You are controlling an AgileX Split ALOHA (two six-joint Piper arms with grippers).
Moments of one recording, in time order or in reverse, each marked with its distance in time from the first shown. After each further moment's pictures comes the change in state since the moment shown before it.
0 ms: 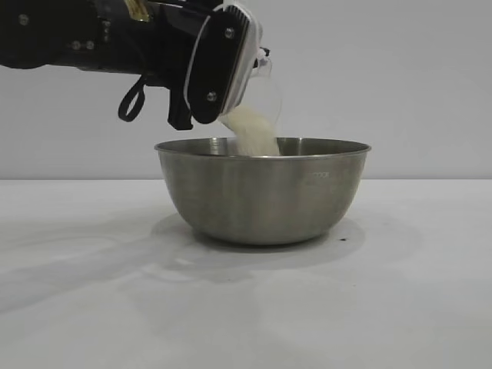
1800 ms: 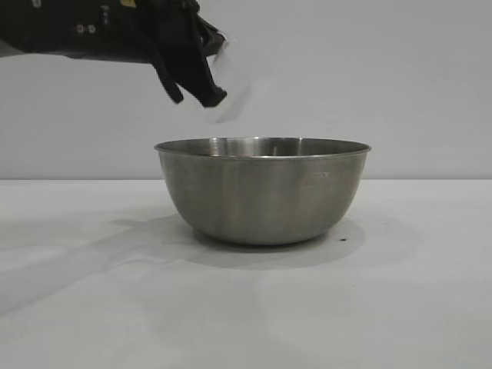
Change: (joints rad) left arm 0.000 -0.041 0.000 -0.370 -0.004 -1.125; right arm 0.000 0.000 0.000 0.000 0.000 0.000
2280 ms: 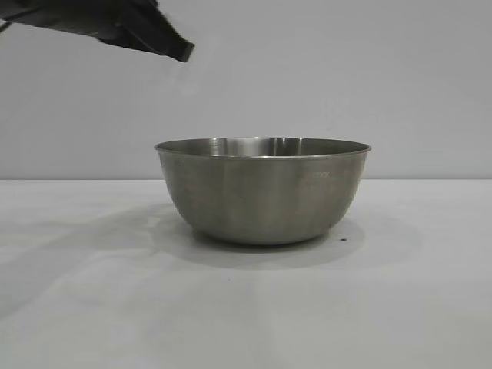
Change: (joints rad) left arm 0.000 -0.102 0.088 -0.369 -0.002 -0.115; right arm 0.000 0.000 0.000 0.000 0.000 0.000
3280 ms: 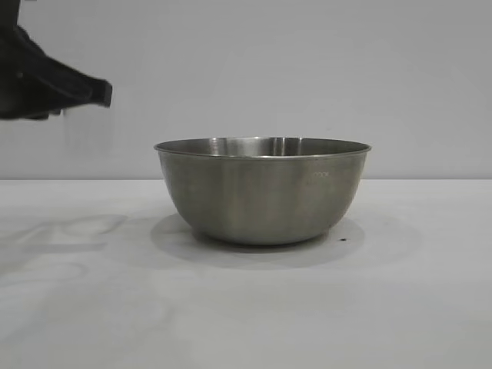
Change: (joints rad) left arm 0.000 0.030 0.253 -0.222 0.000 -0.418; right arm 0.000 0.000 0.000 0.000 0.000 0.000
